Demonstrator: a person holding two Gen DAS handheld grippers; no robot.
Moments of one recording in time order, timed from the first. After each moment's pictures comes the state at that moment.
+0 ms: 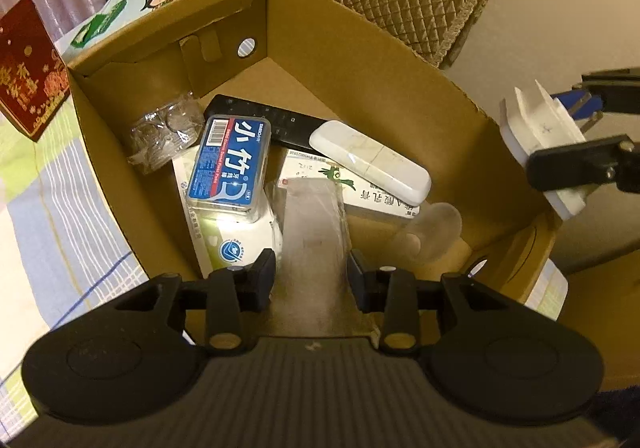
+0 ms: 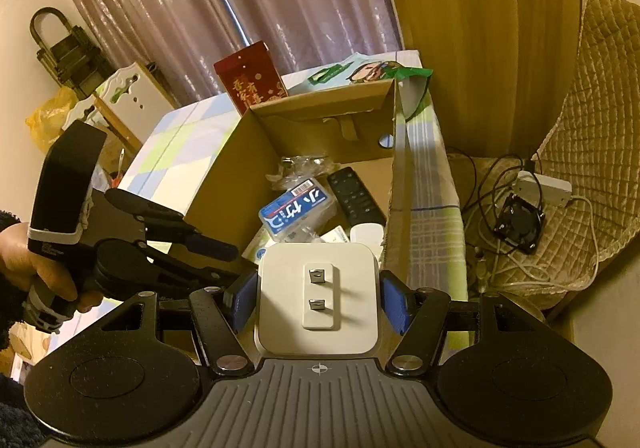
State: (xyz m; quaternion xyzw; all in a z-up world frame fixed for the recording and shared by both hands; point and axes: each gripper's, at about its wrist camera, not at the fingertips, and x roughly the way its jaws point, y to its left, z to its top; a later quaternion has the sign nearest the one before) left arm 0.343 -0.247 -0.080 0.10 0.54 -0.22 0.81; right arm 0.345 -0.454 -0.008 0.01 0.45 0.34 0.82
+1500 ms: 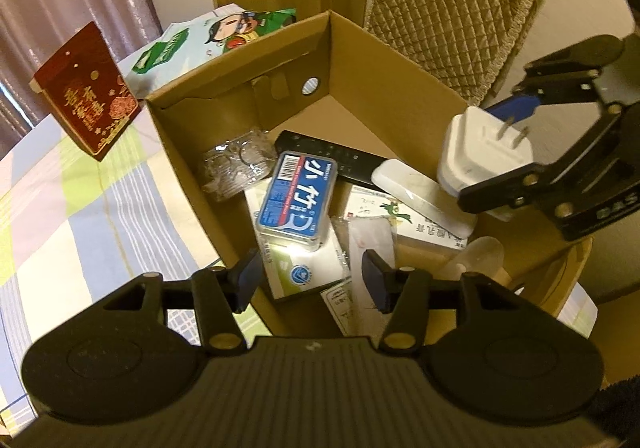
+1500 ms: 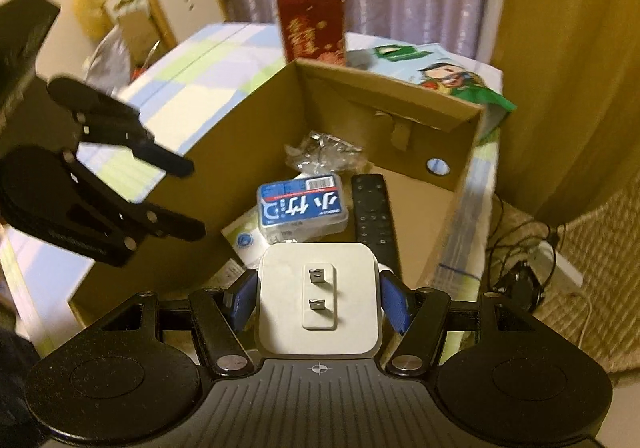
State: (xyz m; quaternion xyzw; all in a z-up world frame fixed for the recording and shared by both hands) left arm 0.348 -0.220 -0.052 0.10 0.50 -0.15 0.85; right arm 0.396 -0.379 -0.044 -0.18 0.44 0.43 0.77
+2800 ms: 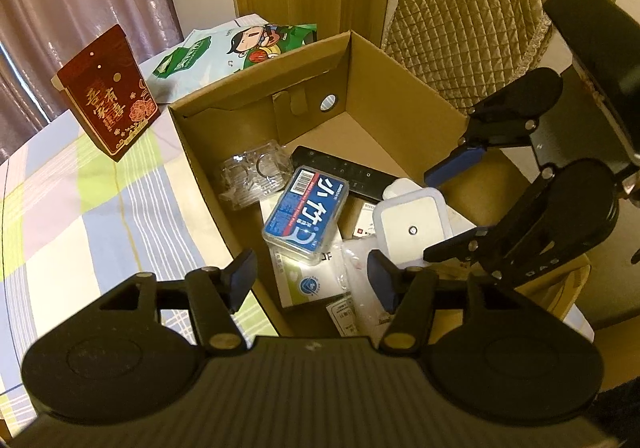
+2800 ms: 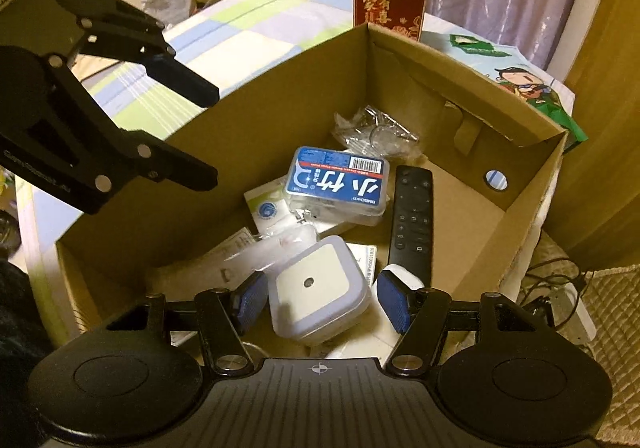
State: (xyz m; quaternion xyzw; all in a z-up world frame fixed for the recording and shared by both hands) left arm 0.346 -0.216 -0.039 0.08 0.49 -0.13 0.86; right arm 0.404 -0.362 -0.071 -0.25 0.44 0.50 0.70
